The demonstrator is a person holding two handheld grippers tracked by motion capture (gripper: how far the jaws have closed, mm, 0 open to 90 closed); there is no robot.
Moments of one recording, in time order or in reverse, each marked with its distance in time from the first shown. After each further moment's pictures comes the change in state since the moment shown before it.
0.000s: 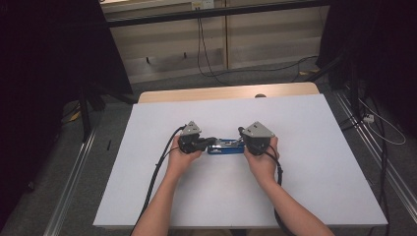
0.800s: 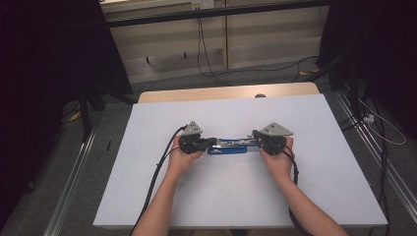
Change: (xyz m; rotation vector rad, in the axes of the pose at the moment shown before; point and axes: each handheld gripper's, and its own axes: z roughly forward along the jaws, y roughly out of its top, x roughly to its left) left arm -0.002 0.001 0.001 0.016 -0.001 0.003; right arm -0.040 -0.031 -0.003 0.058 0.035 0.069
